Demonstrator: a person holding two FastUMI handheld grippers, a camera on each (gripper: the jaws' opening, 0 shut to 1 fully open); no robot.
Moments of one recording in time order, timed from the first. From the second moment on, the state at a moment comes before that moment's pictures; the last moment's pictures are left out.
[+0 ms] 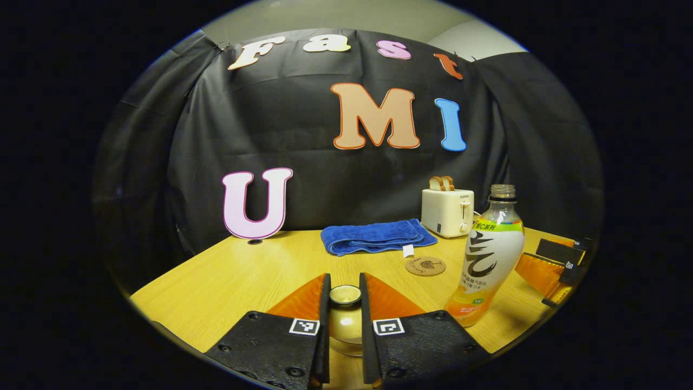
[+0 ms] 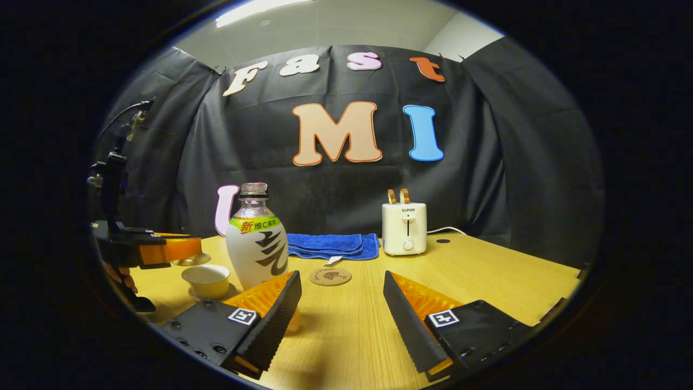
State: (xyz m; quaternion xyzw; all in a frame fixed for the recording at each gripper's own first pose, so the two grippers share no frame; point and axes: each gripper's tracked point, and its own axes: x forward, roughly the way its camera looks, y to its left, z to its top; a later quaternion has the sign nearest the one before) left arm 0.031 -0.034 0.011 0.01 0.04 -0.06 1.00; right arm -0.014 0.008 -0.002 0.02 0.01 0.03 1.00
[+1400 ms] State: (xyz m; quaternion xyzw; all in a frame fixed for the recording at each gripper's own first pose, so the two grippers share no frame) left arm 0.020 0.002 0.024 -0.03 0.03 -0.05 1.00; right arm 0.007 0.097 -0.031 -0.01 0.09 0.11 0.99
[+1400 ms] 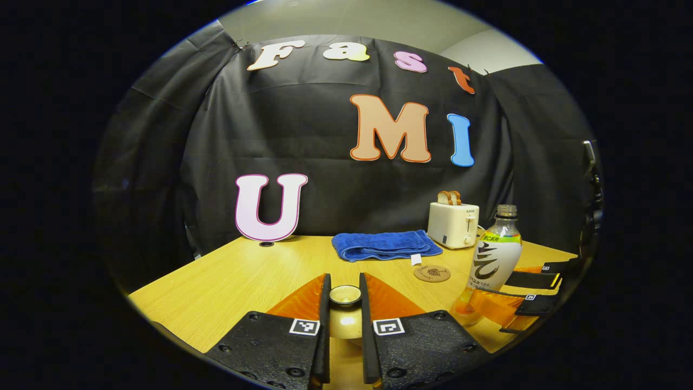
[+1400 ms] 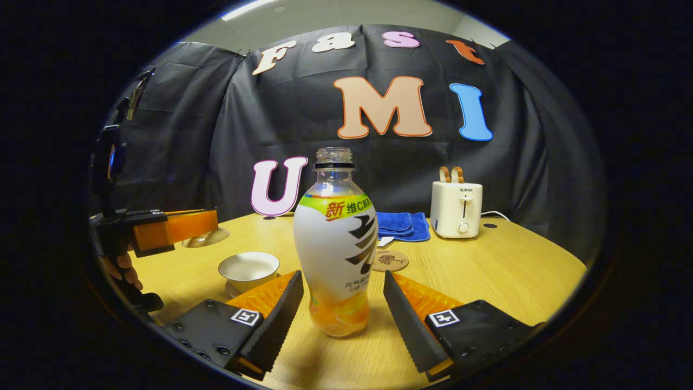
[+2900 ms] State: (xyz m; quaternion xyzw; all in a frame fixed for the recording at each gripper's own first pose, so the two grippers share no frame) left arm 0.015 0.070 0.030 -0.06 0.03 0.01 1.00; right arm 0.038 0.097 -0.022 -0.36 0.05 0.07 0.93
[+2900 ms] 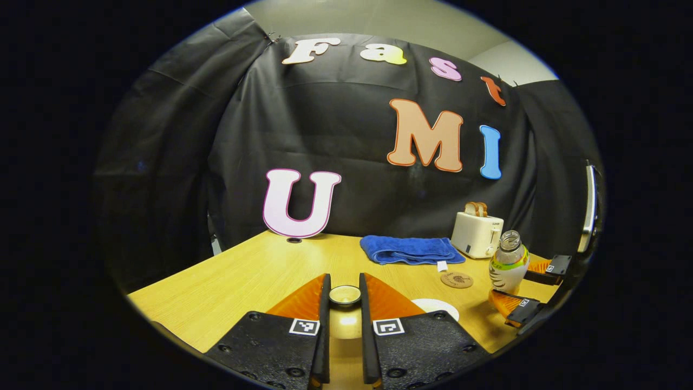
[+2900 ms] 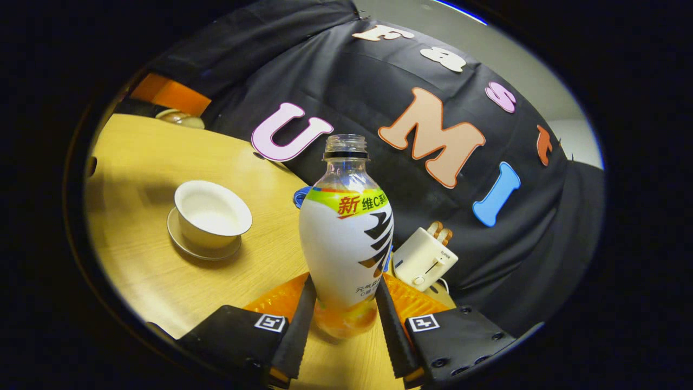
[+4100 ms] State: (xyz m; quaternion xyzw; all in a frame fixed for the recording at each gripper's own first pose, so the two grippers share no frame) left arm 0.010 0.099 0.048 -0.07 0.01 0.03 1.00; right arm 0.045 0.109 -0.023 -0.67 -0.02 0.07 0.74
